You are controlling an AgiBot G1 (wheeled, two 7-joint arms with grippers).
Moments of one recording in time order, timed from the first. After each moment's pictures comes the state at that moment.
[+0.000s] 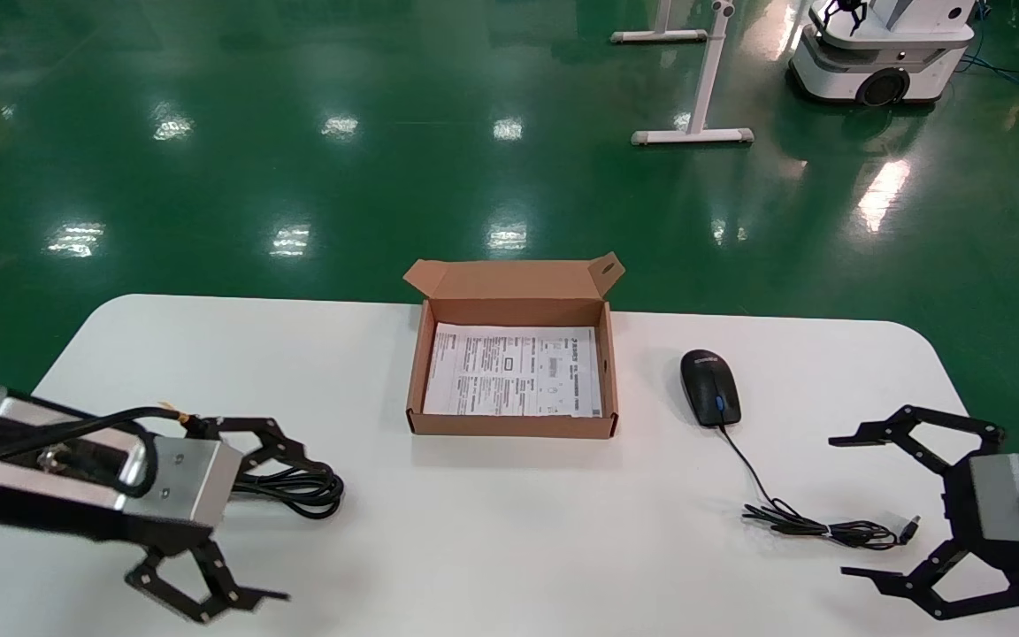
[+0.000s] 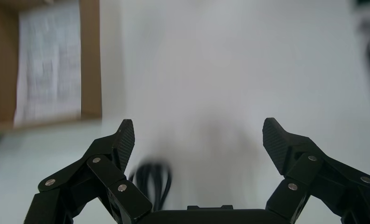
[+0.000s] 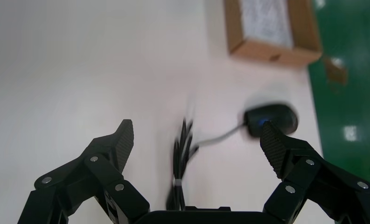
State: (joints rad) left arm -1.60 0.65 0.86 -1.17 1.36 1.59 -0.04; right arm 1.32 -0.51 -0.53 0.93 -1.26 -1.57 -0.34
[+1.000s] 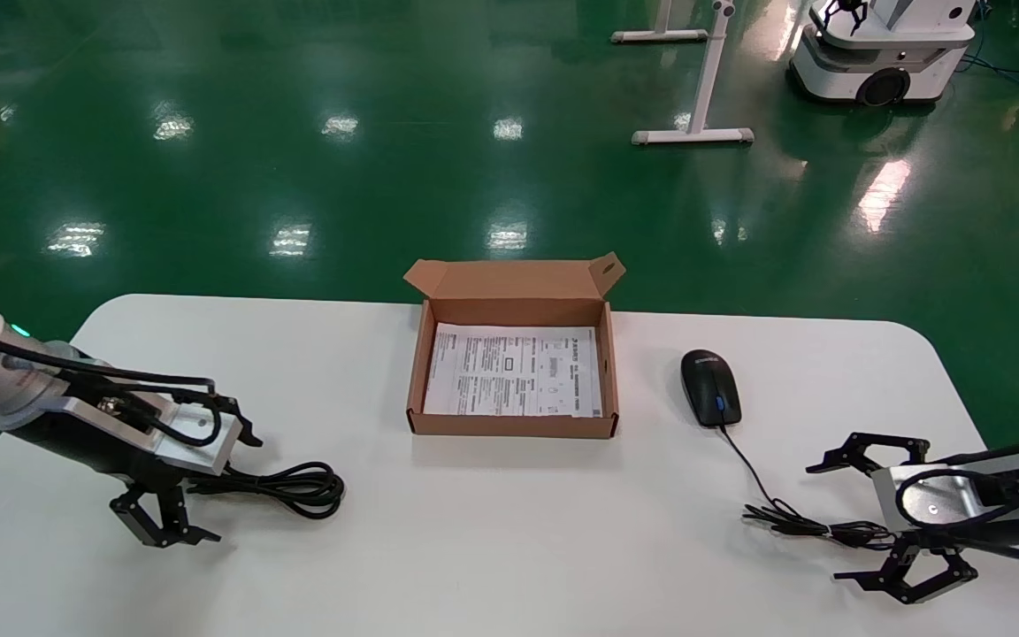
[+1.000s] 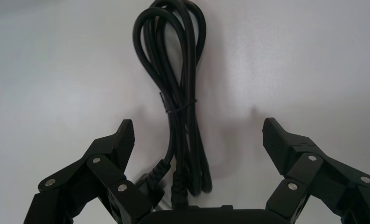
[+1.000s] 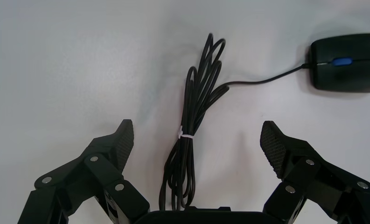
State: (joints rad) left arm -1.83 1.01 1.15 -0.30 1.63 1.51 0.47; right arm 1.62 -0.82 -0.75 0.25 -1.61 -1.52 -0.76
